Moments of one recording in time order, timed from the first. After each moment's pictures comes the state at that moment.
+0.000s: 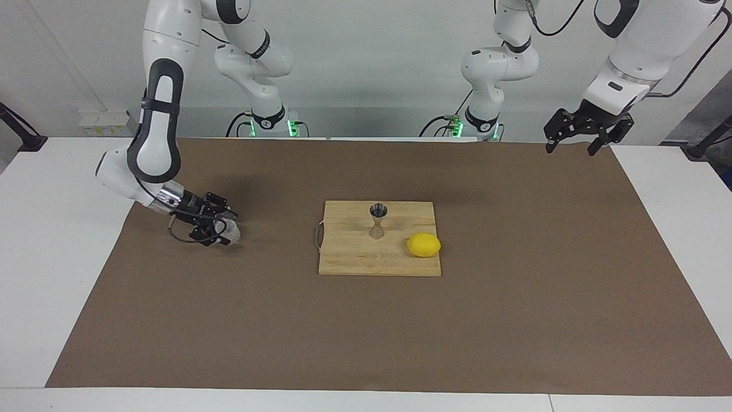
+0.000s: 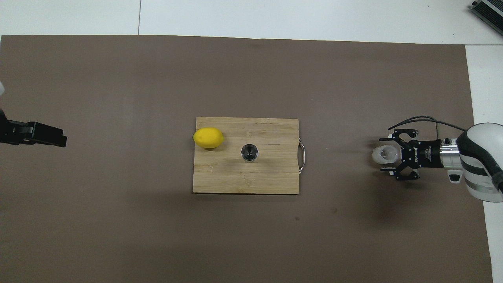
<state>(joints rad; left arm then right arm) 0.04 -0.07 -0.11 -1.63 -0.04 1.53 0.03 0.02 0.28 -0.34 -2.13 0.92 1.98 0.63</state>
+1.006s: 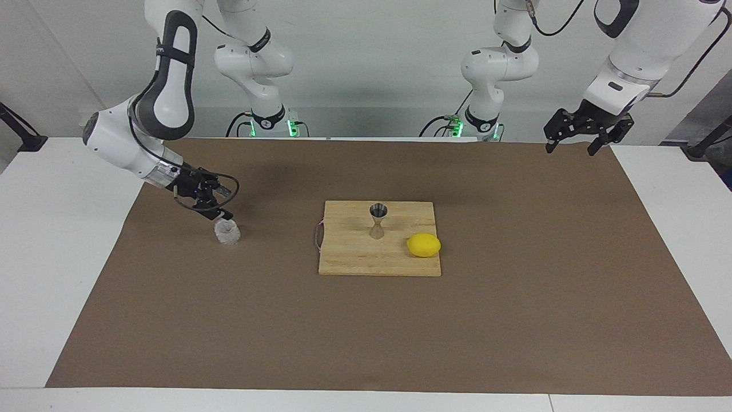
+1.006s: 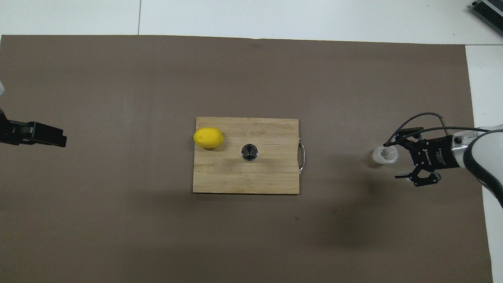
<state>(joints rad) 0.04 -0.07 -0.11 -1.63 -0.04 1.53 0.03 0.03 0.03 -0.23 -2.12 0.52 1.92 0.67</state>
